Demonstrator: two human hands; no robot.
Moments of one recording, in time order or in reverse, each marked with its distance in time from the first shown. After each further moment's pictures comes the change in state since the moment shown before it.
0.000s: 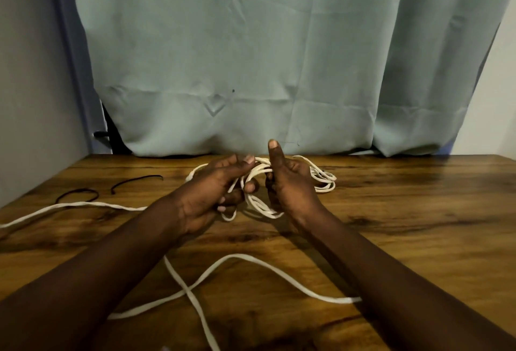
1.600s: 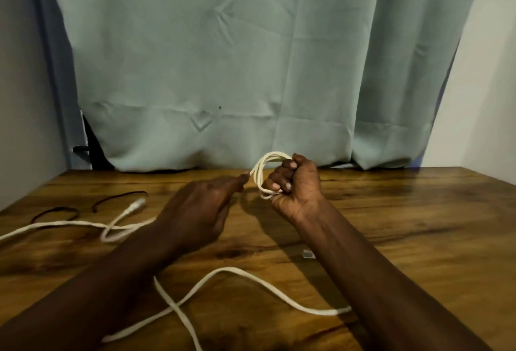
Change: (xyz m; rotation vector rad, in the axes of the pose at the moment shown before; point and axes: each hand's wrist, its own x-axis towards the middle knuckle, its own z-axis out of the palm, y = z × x) left_hand 0.001 -0.015 -0.024 1.469 0.181 0.737; right_hand 0.028 -0.028 -0.016 0.898 0.095 0.296
